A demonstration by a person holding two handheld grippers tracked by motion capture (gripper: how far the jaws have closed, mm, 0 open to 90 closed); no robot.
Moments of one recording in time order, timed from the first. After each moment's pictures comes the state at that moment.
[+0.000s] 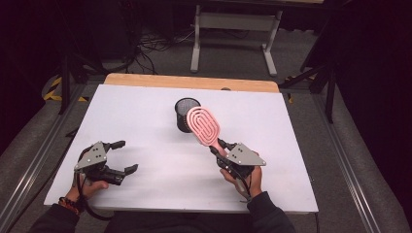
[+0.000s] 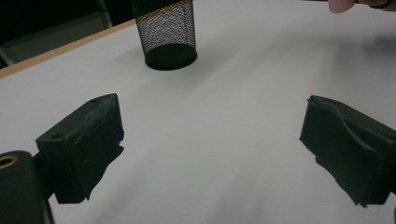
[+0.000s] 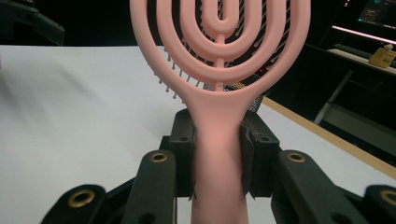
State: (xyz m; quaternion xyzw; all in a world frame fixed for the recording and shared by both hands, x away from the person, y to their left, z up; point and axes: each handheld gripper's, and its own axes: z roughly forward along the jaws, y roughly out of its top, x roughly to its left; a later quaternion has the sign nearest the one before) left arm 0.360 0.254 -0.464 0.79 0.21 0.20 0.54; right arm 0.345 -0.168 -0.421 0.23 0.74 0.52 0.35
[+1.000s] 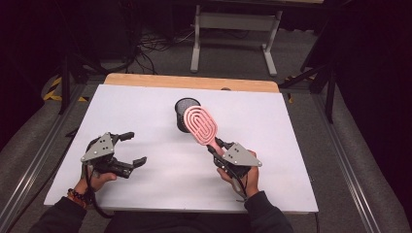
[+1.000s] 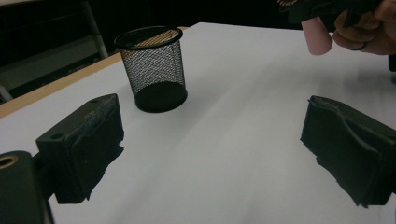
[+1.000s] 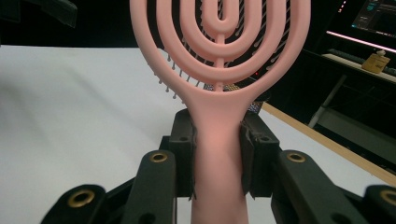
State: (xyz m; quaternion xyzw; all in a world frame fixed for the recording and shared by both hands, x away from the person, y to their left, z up) left arm 0.368 0.227 -0.436 0.77 0.19 0.20 0.57; right arm 0.347 -0.160 -0.422 0.23 0.74 0.52 0.36
